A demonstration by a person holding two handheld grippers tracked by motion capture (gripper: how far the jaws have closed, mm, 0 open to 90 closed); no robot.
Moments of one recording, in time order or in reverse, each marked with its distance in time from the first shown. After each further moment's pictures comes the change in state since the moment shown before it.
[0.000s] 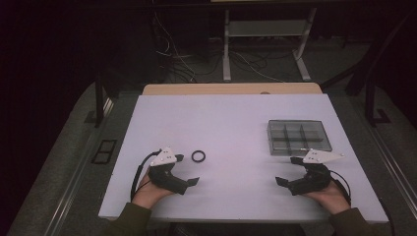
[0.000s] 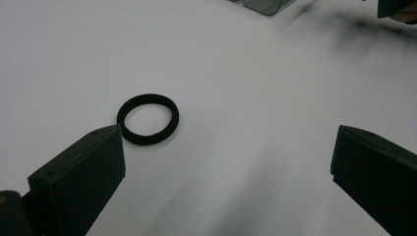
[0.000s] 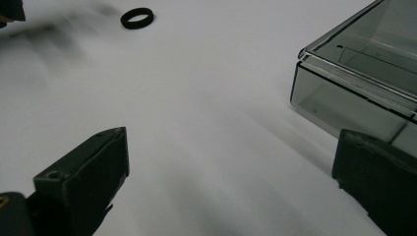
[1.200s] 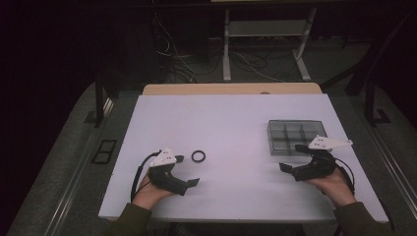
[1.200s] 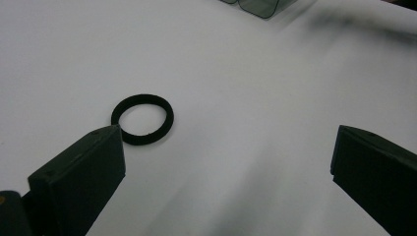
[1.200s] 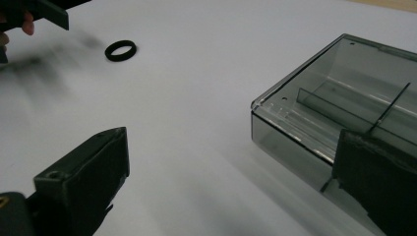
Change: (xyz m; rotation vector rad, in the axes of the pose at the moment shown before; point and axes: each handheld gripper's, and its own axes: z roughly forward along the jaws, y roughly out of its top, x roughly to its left) left arm -0.002 -0.001 -0.001 -0.009 -0.009 -0.011; right arm -0.020 0.028 -0.009 -0.041 -0.032 0.012
